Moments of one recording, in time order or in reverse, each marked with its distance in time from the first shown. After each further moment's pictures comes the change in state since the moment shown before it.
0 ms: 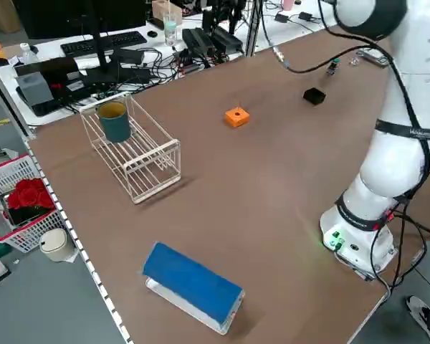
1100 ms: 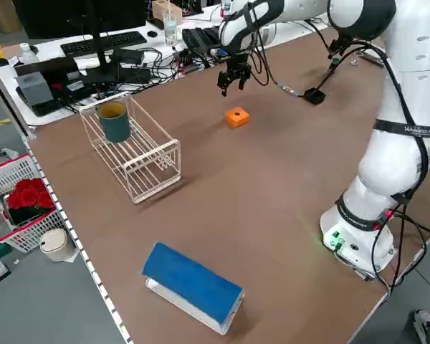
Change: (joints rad) left arm -0.074 0.012 -0.014 -0.478 0.117 0.479 -0.137; right arm 0.038 0.203 -0.010 -0.125 -0.120 0.340 0.105
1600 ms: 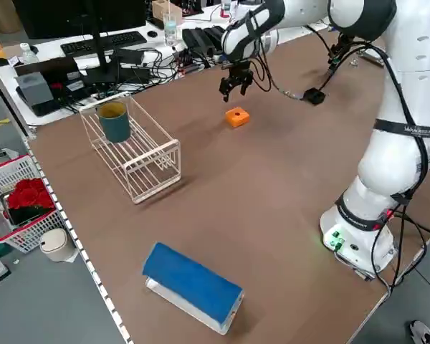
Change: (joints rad) left arm 0.004 0.014 0.001 -0.059 -0.009 0.097 -0.013; right arm 0.000 0.015 -0.004 -0.019 0.000 0.030 0.000
